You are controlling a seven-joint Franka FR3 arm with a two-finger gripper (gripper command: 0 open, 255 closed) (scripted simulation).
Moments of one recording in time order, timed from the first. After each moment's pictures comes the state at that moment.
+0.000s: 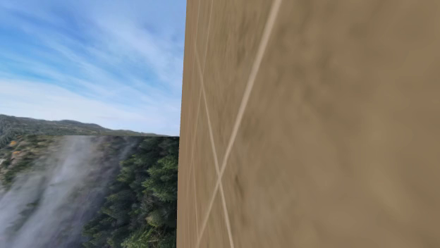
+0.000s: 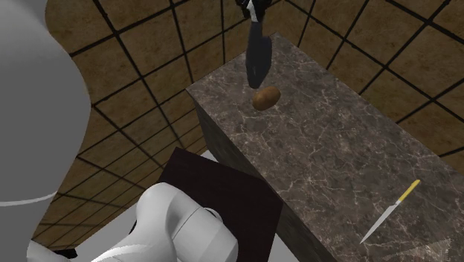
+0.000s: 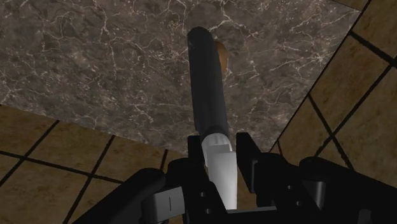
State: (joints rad) arm -0.25 -0.58 0.26 -1.92 -0.06 1.64 0.17
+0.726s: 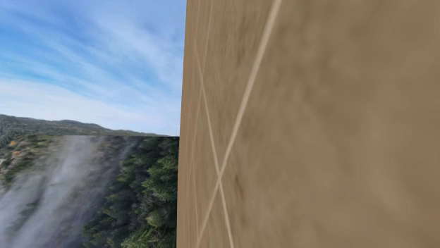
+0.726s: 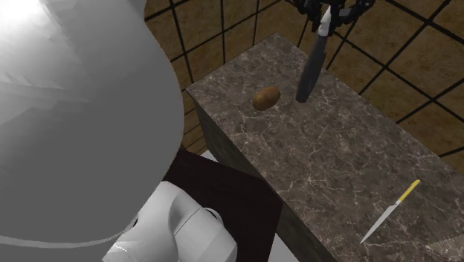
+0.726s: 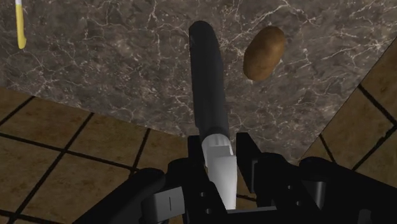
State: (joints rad) arm -0.31 -0.52 0.05 -1.90 -0.10 1.71 -0.08
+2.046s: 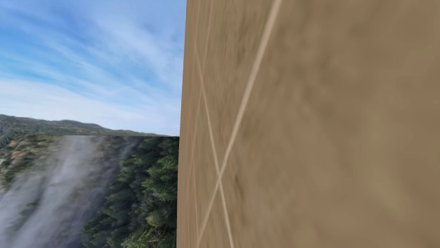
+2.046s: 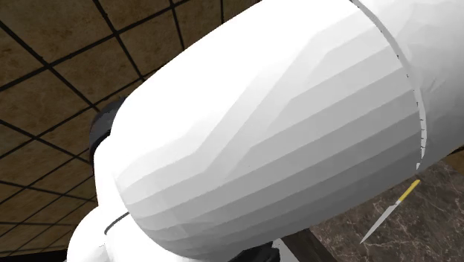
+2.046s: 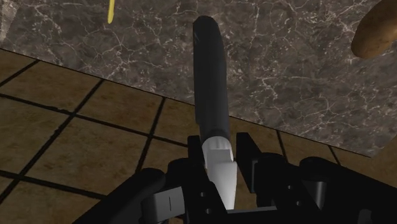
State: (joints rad) arm -0.41 -0.09 -0.31 -1.49 0.00 1.75 -0.55
